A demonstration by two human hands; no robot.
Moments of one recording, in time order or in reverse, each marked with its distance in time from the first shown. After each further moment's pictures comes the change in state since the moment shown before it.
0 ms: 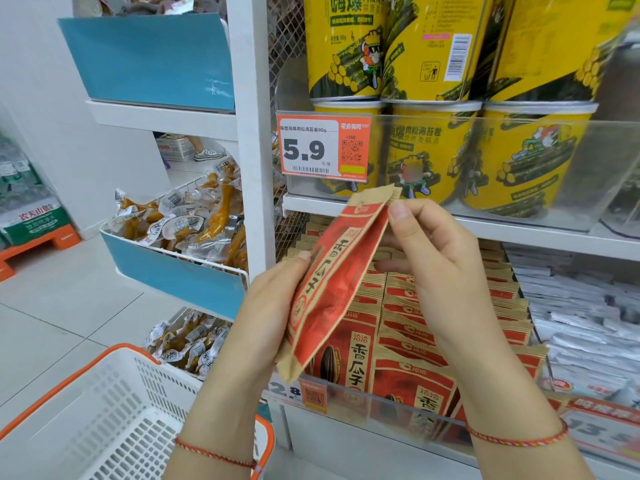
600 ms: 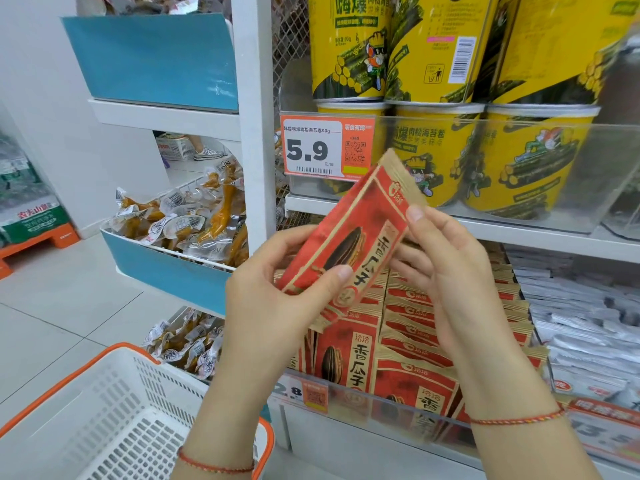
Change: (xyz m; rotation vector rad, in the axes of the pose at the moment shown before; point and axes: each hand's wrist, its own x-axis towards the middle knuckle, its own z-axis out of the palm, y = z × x) left_hand -0.006 0.003 0.002 0.198 0.174 0.489; right_hand 0.005 0.009 -0.009 0.246 0.149 0.300
